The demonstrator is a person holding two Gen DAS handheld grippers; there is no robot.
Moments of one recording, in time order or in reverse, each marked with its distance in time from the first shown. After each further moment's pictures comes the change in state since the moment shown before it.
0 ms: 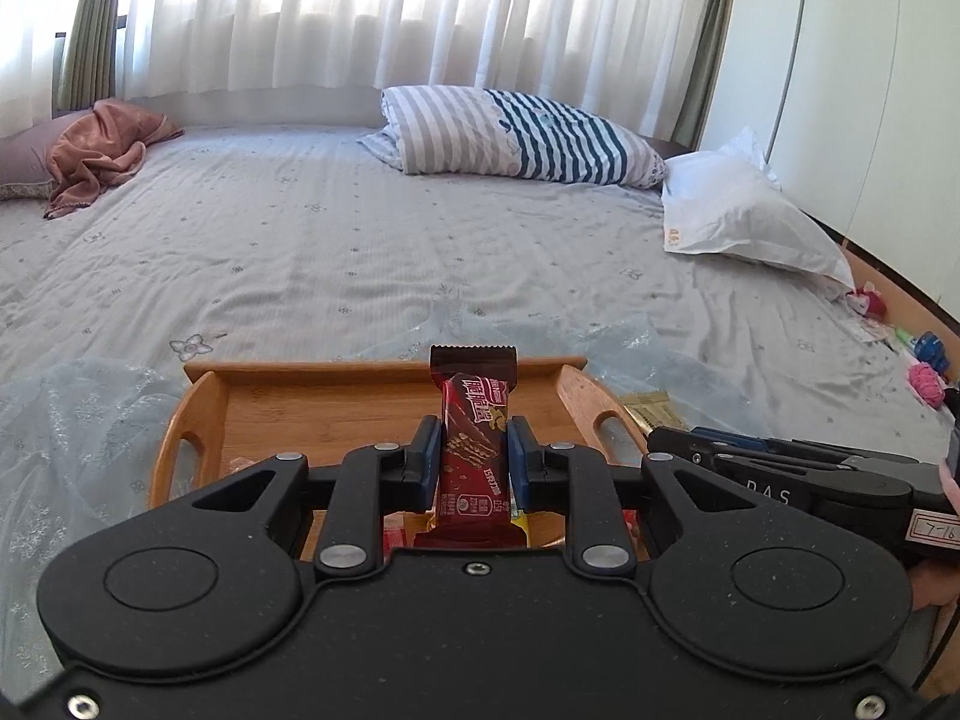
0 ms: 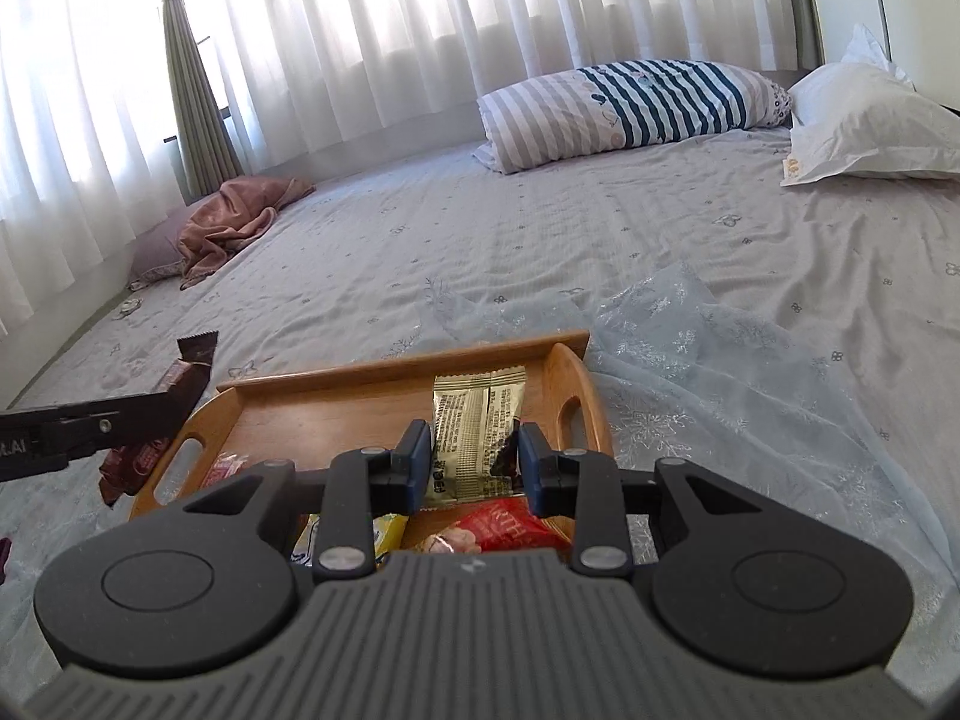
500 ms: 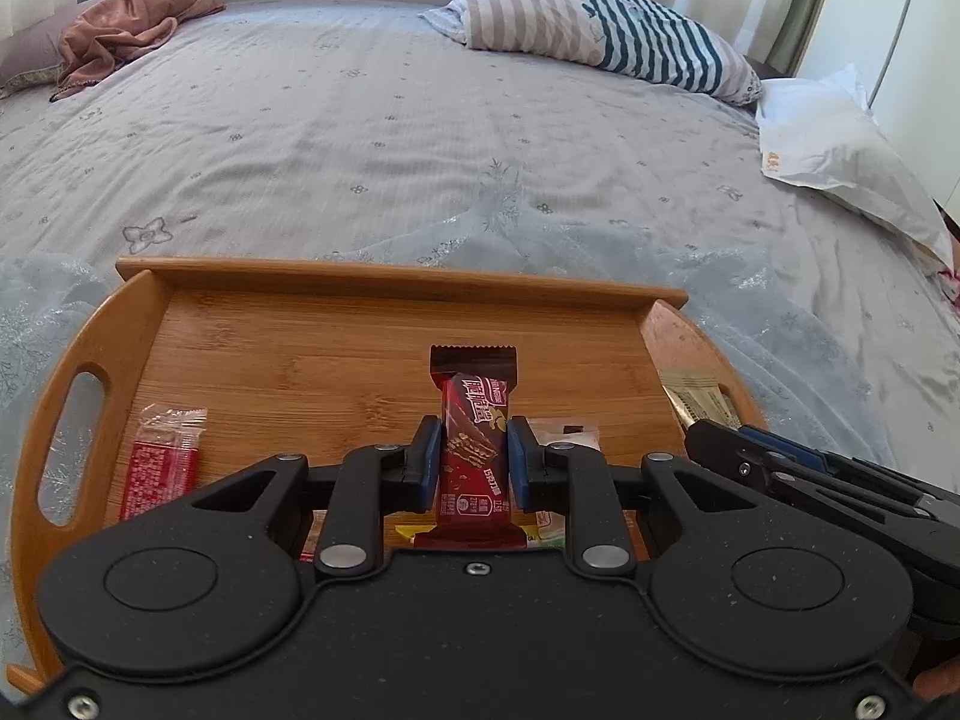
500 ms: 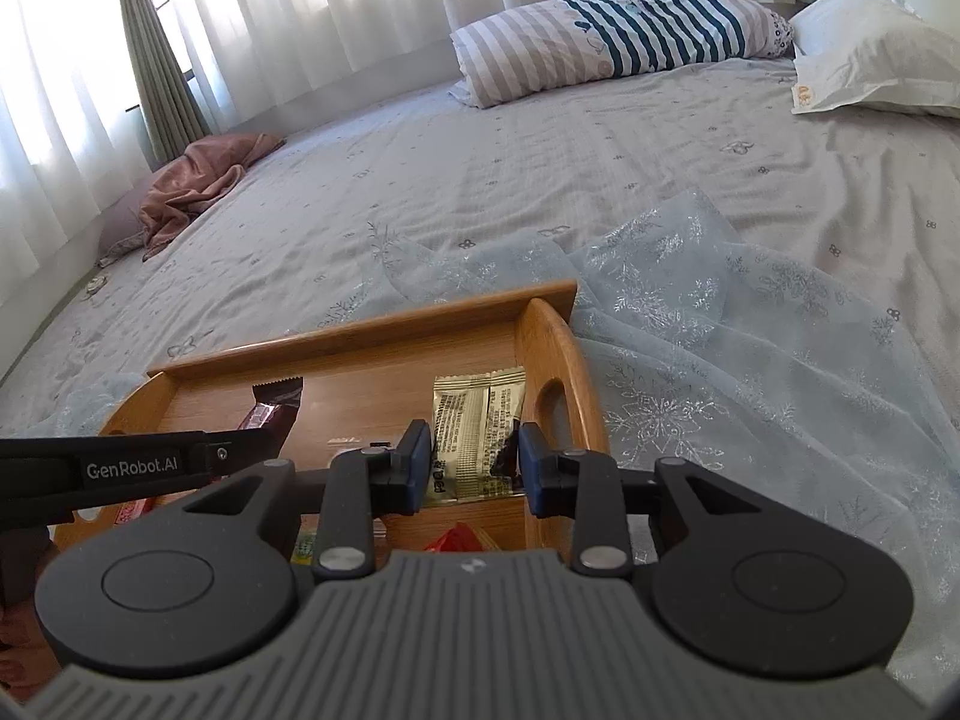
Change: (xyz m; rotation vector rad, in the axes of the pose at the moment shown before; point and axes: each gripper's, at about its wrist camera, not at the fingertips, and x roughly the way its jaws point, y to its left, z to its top) left arm 0.148 0.008 -0.009 -0.111 0.216 0.112; right arm 0.087 -0.030 -0.001 0.048 0.114 -0.012
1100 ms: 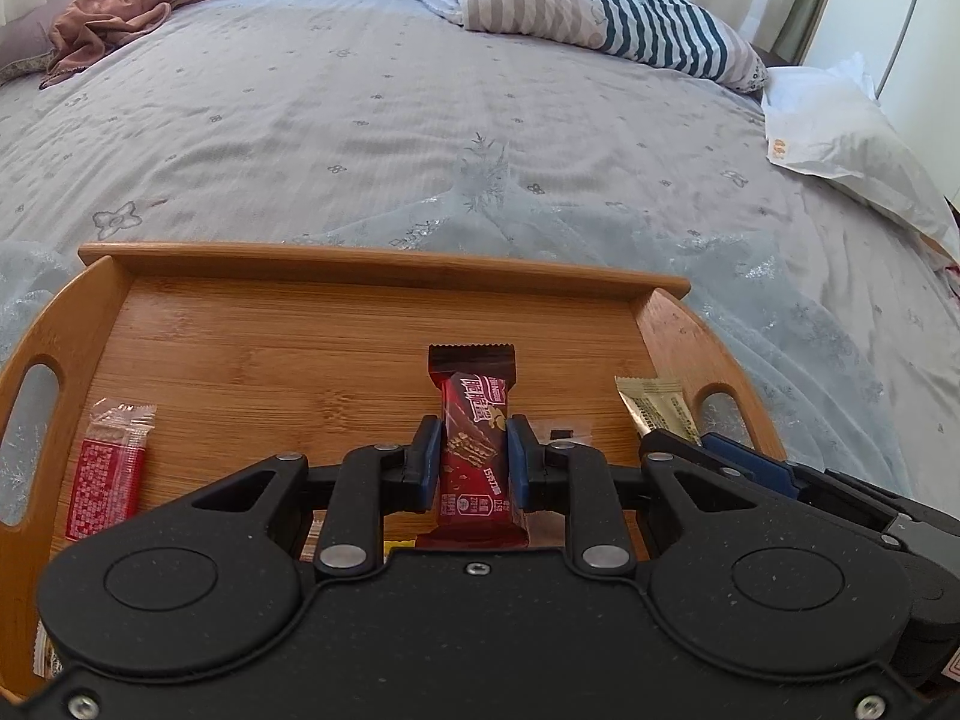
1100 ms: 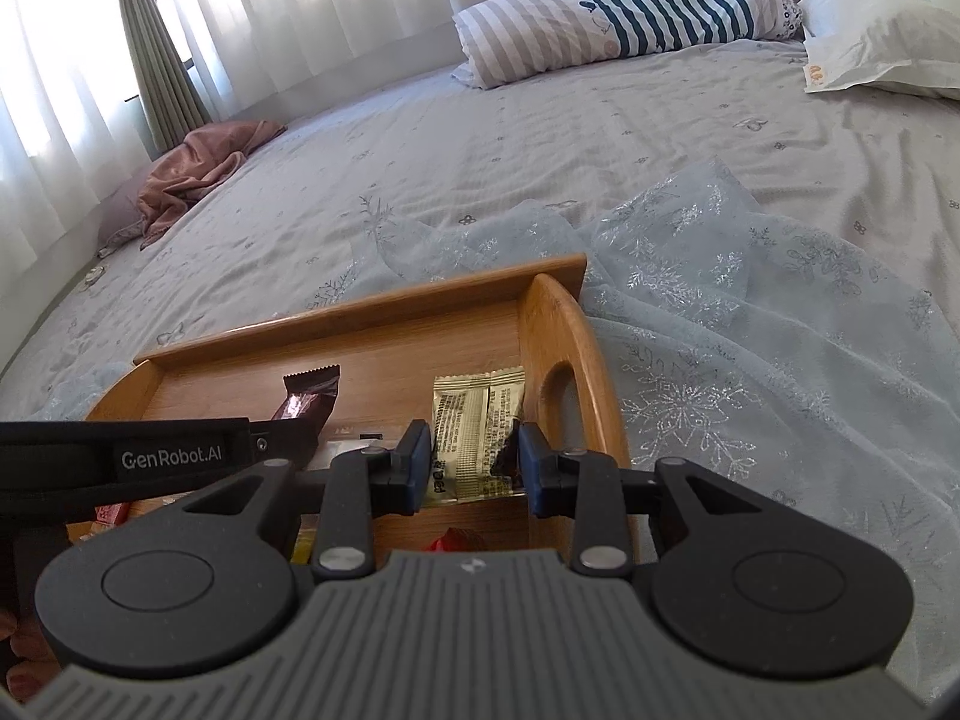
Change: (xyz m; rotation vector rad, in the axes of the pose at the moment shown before) left arm 0.022 -0.015 -0.001 -0.006 0.023 0.003; right arm 0.022 -0.001 -0.006 -0.005 0.024 0.013
